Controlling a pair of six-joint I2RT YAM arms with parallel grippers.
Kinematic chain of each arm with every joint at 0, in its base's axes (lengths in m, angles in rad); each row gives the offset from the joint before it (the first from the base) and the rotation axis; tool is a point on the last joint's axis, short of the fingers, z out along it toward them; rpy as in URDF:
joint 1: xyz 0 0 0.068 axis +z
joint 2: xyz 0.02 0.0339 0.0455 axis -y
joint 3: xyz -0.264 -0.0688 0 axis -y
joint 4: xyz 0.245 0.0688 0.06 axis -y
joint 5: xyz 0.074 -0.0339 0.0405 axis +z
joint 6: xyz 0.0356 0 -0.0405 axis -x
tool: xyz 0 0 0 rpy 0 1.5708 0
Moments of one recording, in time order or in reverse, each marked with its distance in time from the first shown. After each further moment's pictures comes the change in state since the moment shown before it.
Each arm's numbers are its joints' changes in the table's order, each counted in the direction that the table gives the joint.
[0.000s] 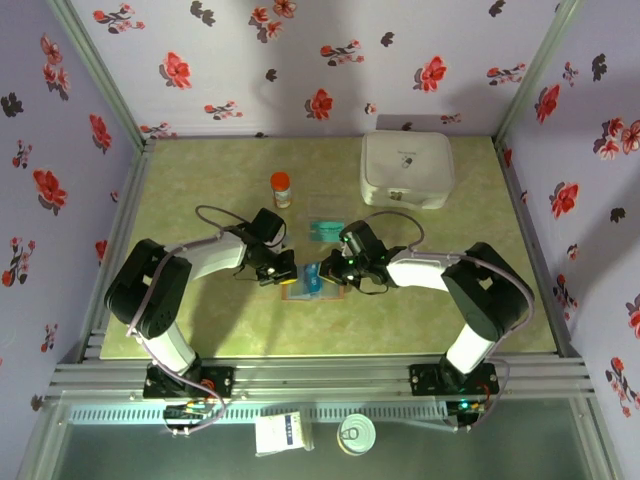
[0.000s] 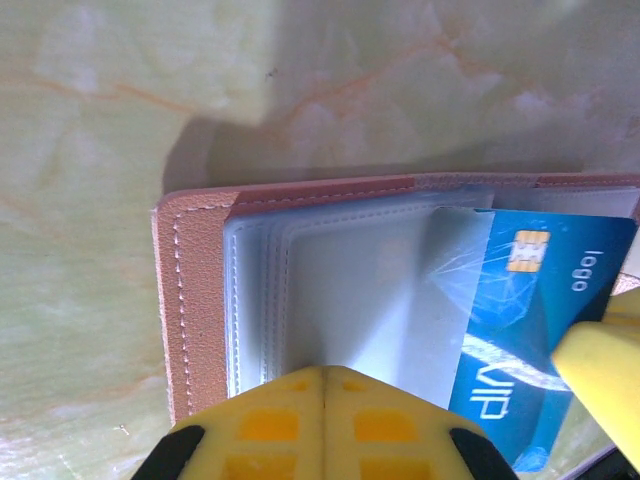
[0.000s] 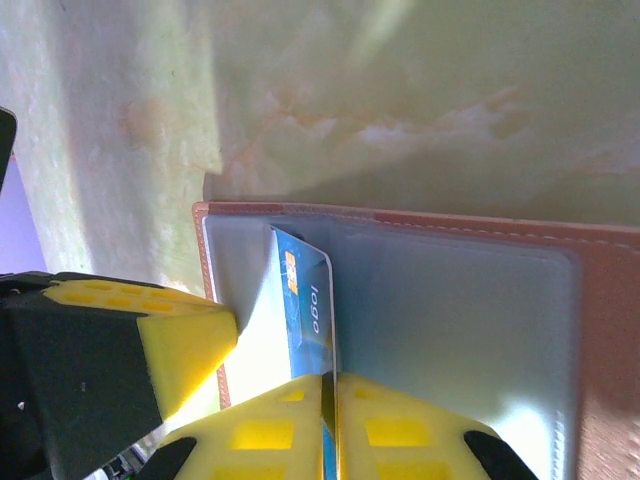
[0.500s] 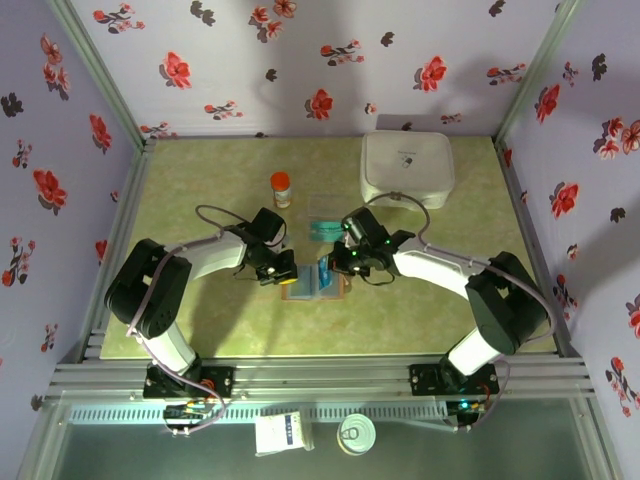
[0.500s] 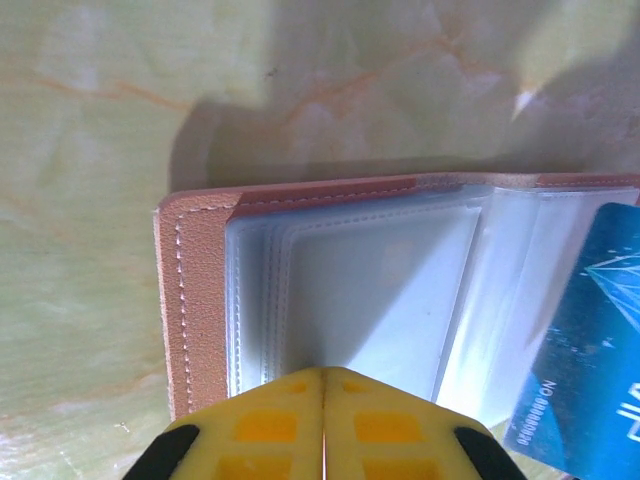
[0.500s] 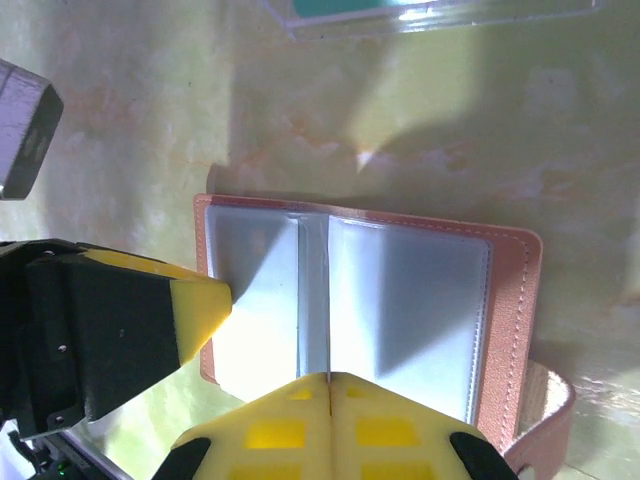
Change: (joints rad) left arm 0.000 0.000 0.006 -0.008 0.000 0.000; right arm -0.006 0.092 0.164 -0.364 -0.101 0.195
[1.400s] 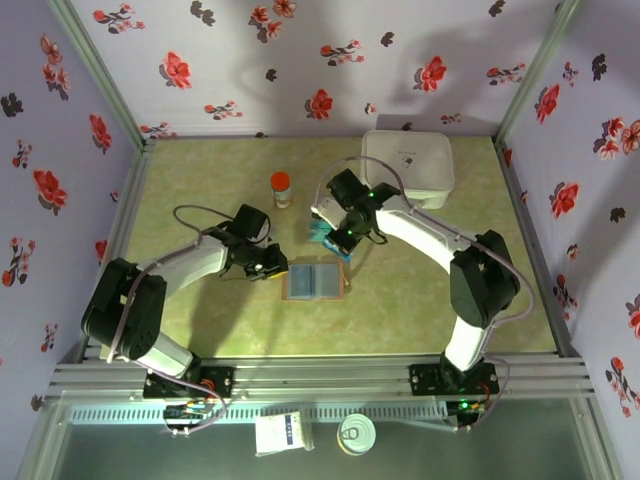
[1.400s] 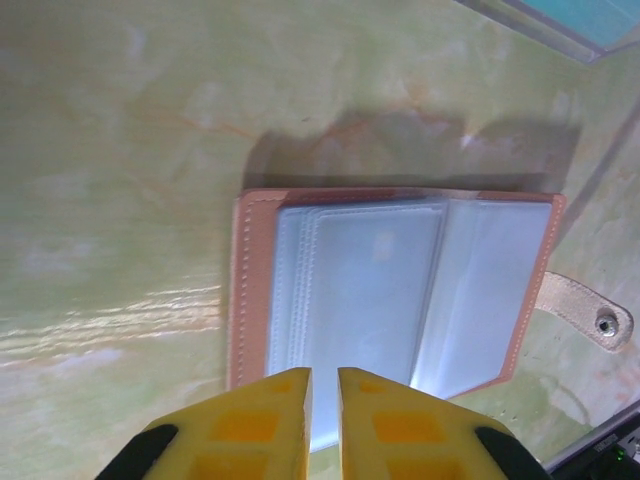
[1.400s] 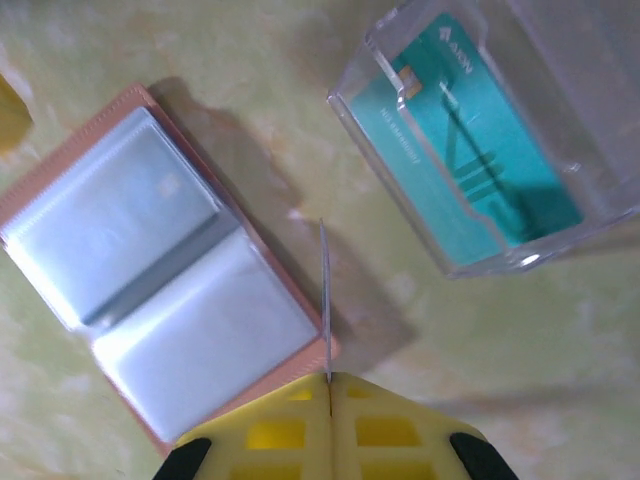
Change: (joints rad) left arm 0.076 0.171 -0.066 -0.014 0.019 0.000; right arm -0.034 -0.217 0.515 -0.541 -0.166 1.110
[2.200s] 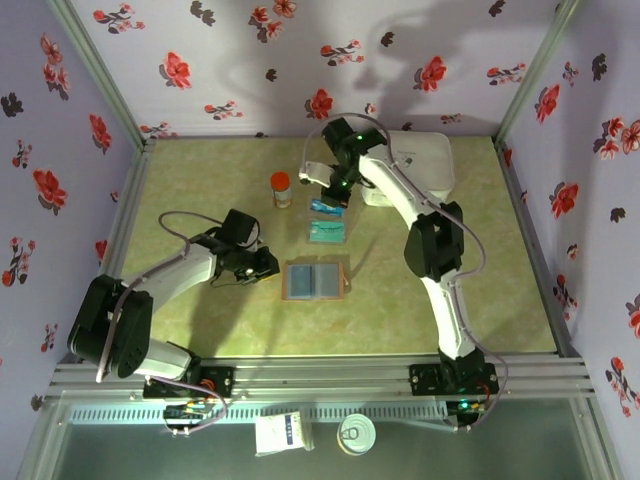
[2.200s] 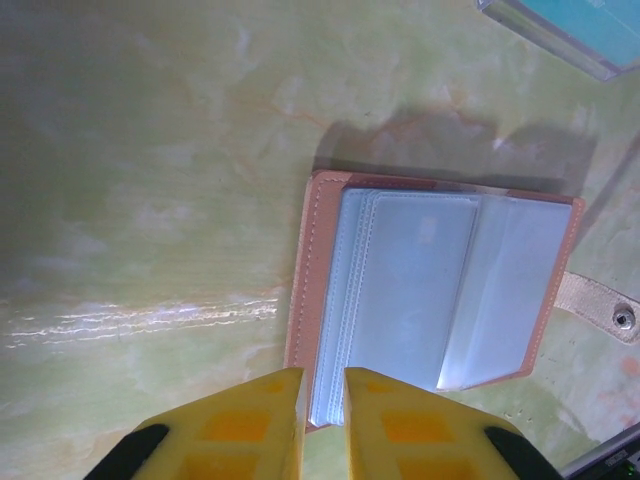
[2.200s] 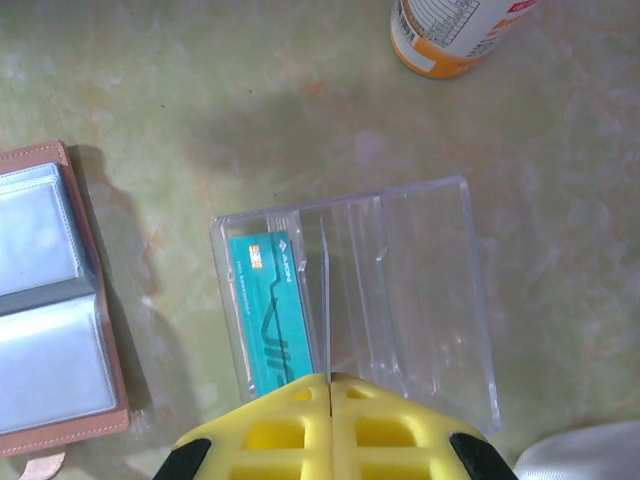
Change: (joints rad) left arm 0.032 0.098 -0.066 -0.009 0.032 0.005; right arm -0.135 -0.516 0.838 -0.386 0.158 0.496
